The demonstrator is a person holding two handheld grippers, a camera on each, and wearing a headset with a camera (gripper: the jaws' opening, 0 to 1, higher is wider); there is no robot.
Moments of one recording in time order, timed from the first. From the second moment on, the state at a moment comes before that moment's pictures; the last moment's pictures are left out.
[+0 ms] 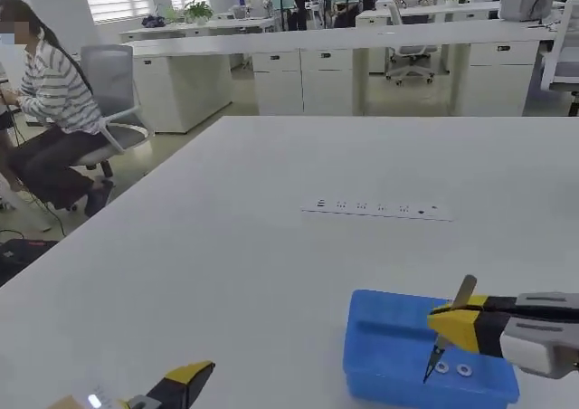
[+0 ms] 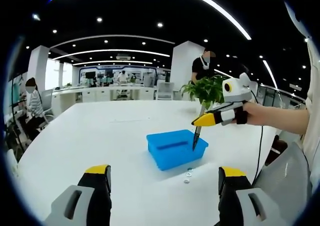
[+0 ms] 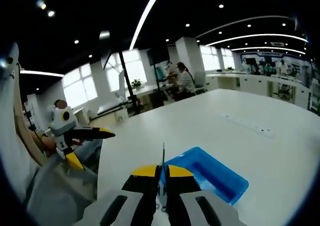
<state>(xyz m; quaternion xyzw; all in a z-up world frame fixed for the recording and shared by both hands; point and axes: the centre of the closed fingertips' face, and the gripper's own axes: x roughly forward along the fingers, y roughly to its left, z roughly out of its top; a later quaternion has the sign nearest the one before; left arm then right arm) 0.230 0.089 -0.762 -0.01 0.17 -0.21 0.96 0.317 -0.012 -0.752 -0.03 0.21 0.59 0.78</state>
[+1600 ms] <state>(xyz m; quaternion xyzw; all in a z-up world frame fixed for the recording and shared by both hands) 0.229 0.086 -0.759 -0.02 0.17 -0.22 0.96 0.292 0.000 -0.816 -0.14 0.23 0.62 0.74</state>
